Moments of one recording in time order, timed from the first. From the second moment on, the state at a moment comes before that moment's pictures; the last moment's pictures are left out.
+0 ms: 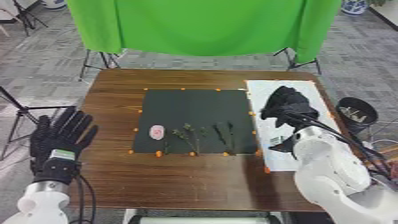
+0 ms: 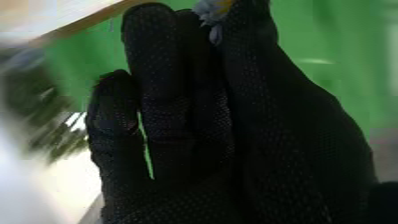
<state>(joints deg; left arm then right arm) 130.2 -47.4 -95.0 -125.1 -3.0 17.5 31.5 -89.8 -44.7 65.3 -122.9 -119.7 4.9 35.4</state>
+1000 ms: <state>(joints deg) 125.2 -45.9 -91.4 -123.3 -1.2 17.4 26.5 -52.6 -73.3 28.3 -87.1 -124.6 -2.8 28.4</state>
